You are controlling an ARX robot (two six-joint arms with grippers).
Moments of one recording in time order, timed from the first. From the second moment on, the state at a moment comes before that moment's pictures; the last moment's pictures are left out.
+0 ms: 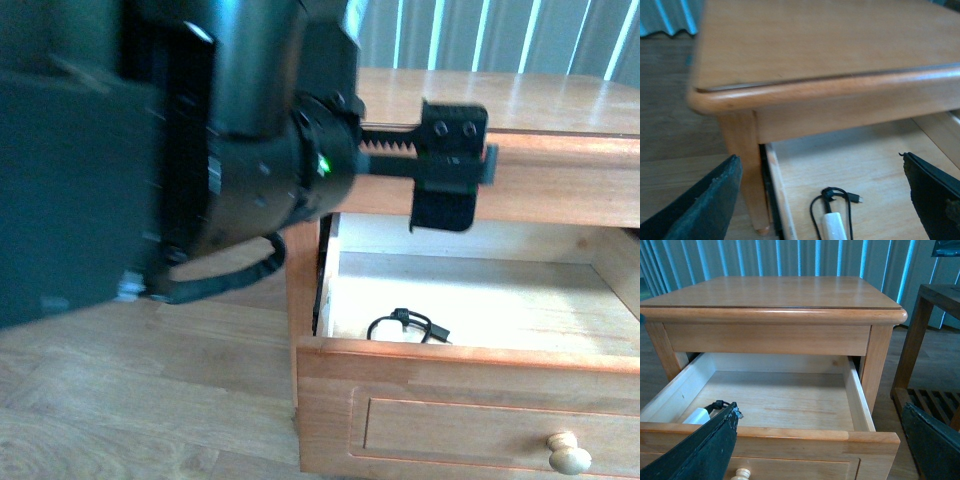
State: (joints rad) left arm -0.61 1.64 0.87 0.59 -0.26 -0.11; right arm 0.00 0.21 0.00 0.21 0.00 0.00
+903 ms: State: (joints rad) left arm -0.18 0.38 0.24 0.14 -0.17 -0.05; right arm 0.00 0.21 0.00 0.21 0.00 0.00
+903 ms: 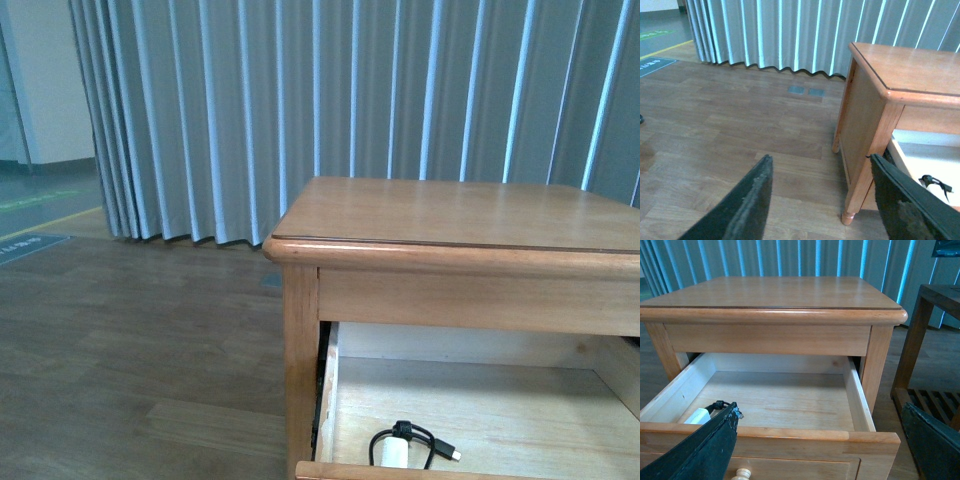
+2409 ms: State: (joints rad) left arm 0.00 0.00 0.01 0.00 0.00 -0.01; right arm 0.24 0.74 0.09 0.23 0.15 -0.16
